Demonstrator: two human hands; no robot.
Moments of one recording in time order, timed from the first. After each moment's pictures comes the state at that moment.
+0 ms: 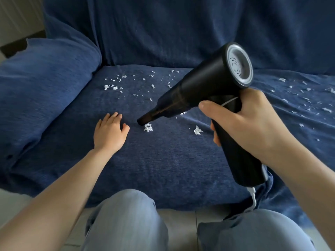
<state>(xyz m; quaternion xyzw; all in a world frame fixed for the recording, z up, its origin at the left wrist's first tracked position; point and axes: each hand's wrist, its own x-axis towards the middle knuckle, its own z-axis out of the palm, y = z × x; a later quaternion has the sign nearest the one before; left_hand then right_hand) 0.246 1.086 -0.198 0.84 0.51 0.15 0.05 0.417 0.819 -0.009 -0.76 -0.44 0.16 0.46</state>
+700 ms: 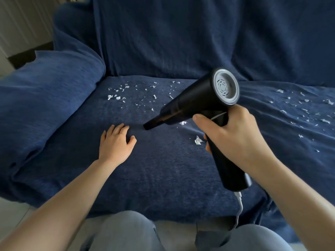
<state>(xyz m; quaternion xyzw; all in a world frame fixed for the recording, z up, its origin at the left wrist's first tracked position) 0.249 1.073 -0.196 0.86 0.50 0.13 0.05 0.415 0.833 -0.024 -0.78 -0.42 0.12 0.46</state>
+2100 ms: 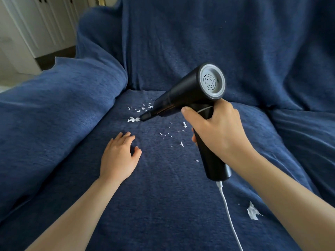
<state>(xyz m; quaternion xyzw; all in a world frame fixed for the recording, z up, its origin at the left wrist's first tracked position) 0.256 1.199 -0.206 0.82 0.51 0.24 0.05 0.438 1.058 -0.040 -0.74 -0.48 0.12 0.46</state>
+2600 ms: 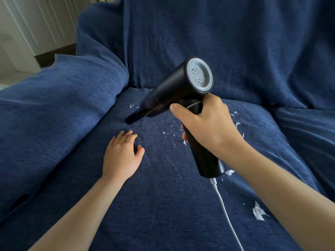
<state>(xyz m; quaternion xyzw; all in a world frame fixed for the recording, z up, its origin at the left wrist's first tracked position) 0.258 1.200 -0.208 0.83 0.51 0.23 0.04 0.423 1.074 -0.040 -0.71 -0.50 0.17 0.47</state>
